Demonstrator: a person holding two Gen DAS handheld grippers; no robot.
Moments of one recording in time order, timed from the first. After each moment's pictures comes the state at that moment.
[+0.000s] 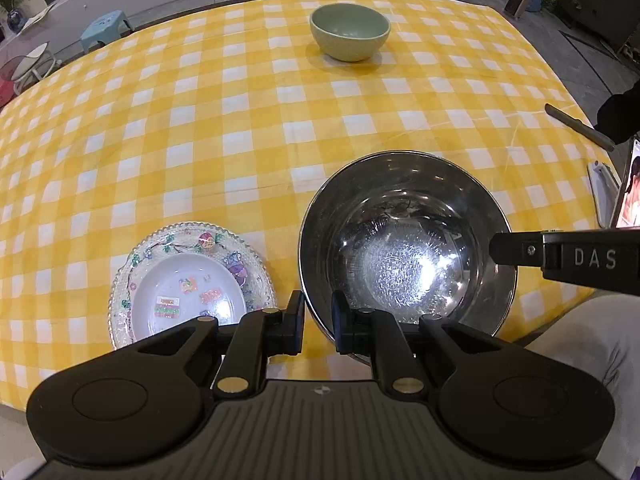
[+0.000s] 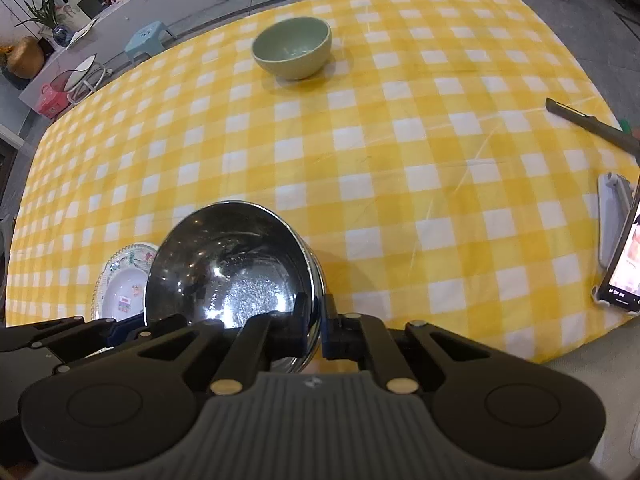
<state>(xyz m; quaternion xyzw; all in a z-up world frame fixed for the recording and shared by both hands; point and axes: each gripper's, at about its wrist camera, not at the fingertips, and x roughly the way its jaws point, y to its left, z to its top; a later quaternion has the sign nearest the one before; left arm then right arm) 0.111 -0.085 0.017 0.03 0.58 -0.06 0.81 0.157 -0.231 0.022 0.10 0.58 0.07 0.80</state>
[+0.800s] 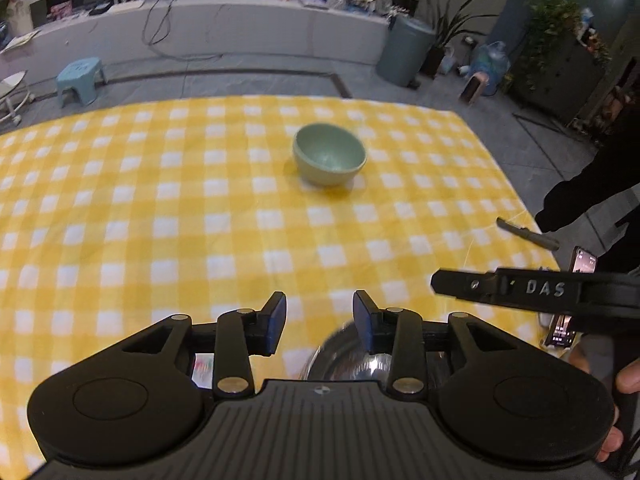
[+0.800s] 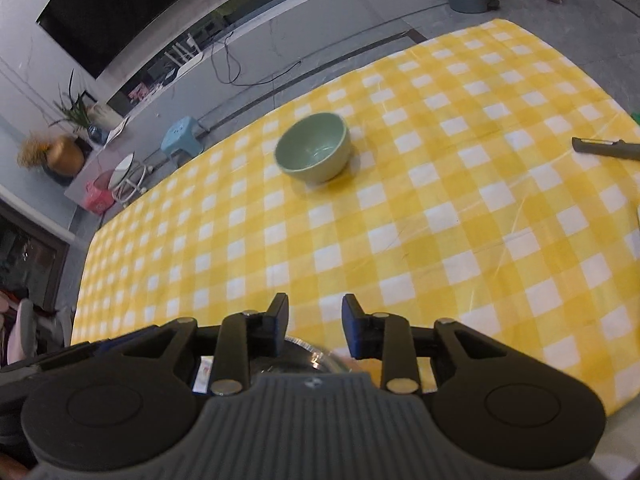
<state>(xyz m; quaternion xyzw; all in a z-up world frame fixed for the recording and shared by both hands) 0.162 -0.051 0.064 -0.06 0.48 -0.13 0.87 0.194 -0.258 0.029 0.23 0.48 0.09 0.84</state>
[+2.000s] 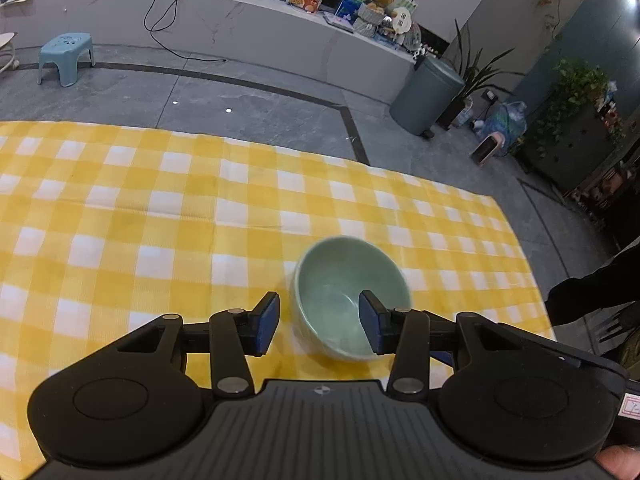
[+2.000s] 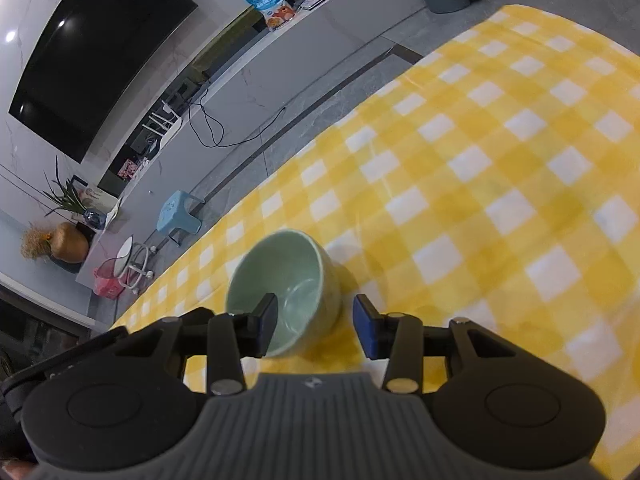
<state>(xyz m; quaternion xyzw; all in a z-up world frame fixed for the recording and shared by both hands) 0.352 -0.057 -0.011 -0.16 0.46 -0.12 0.87 0.366 -0.275 -0.044 0.33 0.42 0.07 0.84</state>
